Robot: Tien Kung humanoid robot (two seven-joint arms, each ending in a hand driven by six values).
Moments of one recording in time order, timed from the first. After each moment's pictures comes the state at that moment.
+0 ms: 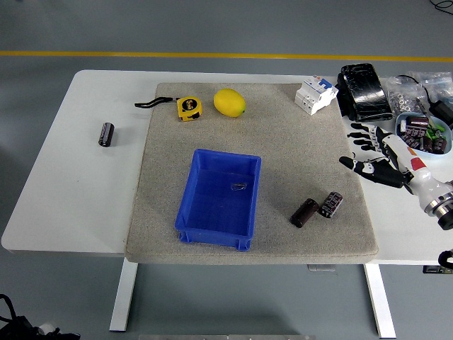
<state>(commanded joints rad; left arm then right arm) -0.24 0.10 -0.98 -0.19 1.69 -0.03 0.25 0.12 -0.34 1.29 1.41 -1.69 0.09 0.05</state>
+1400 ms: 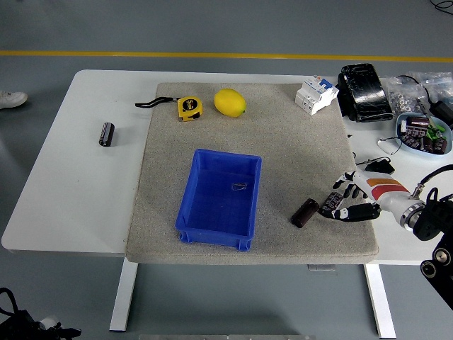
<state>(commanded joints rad) -0.26 0.11 -0.96 -0.20 1.69 -0.04 0.25 0.21 -0.38 1.08 1.38 -2.11 0.09 -0.10</state>
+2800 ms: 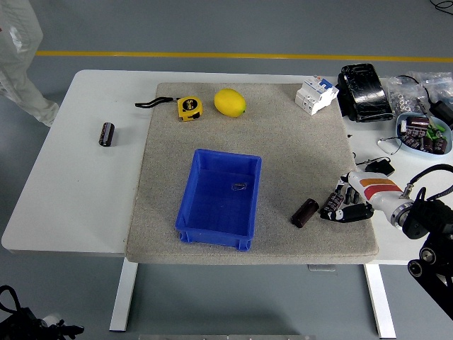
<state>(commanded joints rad) -0.27 0.10 -0.92 -0.20 1.64 -0.04 0.25 0.27 -0.37 0.98 1.32 -2.11 0.03 -0.16</state>
